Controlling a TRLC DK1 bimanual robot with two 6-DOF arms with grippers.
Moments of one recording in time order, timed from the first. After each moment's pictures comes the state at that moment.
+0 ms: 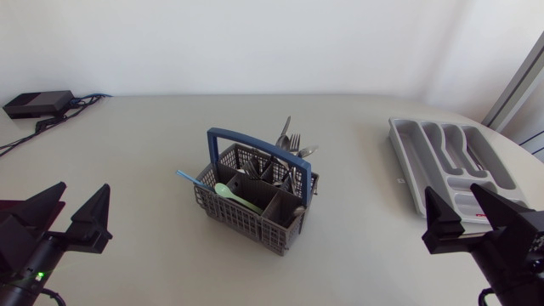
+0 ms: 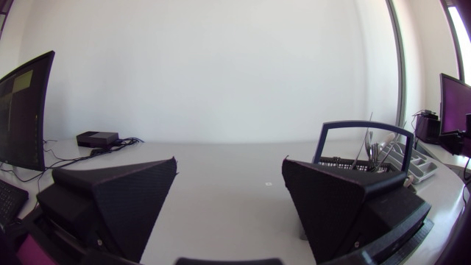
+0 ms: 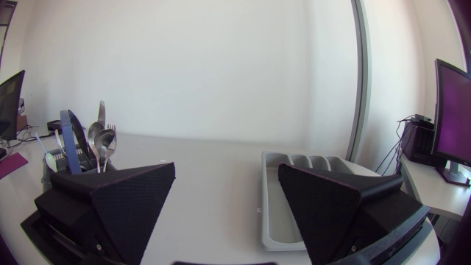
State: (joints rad) left arm 0.07 0.06 0.04 0.00 0.13 0.00; right arm 0.04 0.06 0.03 -0.01 0.01 -0.03
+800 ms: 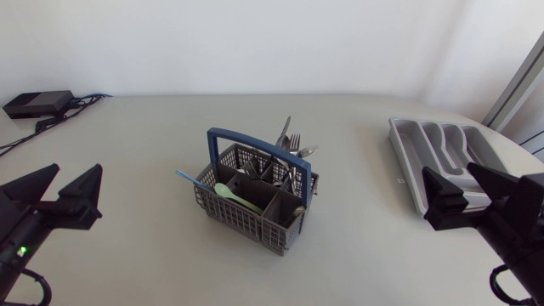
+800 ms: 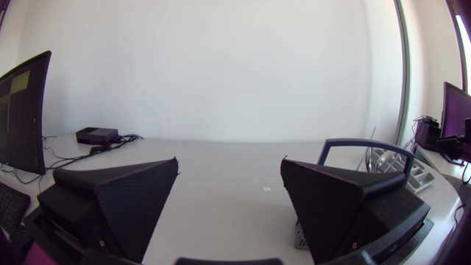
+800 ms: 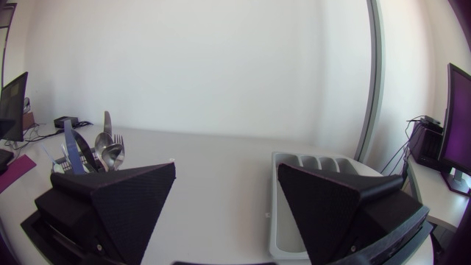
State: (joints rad) left arm 0.08 0.34 0.22 0.03 0.13 -0.03; right arm 0.09 0.38 0.22 0.03 0.01 -0.01
